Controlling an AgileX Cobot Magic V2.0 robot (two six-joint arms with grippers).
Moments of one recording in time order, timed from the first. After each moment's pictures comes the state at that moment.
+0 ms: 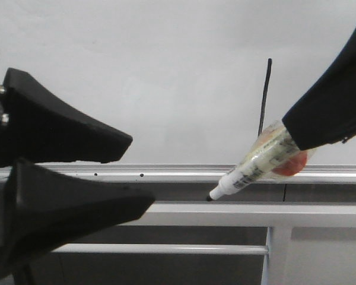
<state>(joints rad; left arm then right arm) -1.20 1.12 -0.33 -0.41 -0.36 0.71 0.77 0.91 -0.64 0.15 0.55 0.00</state>
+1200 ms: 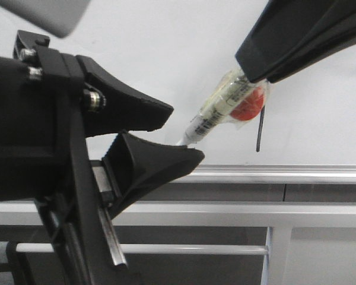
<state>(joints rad) -1.20 1.36 -0.39 -0.42 -0.65 0.71 0.77 1.02 -0.83 0.15 0.62 0.04</state>
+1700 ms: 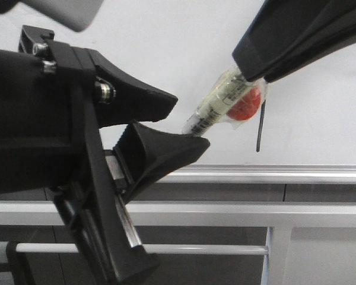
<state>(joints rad) -1.20 1.38 -0.40 -0.42 -0.70 0.71 0.77 1.02 -0.83 0.16 0.62 0.04</state>
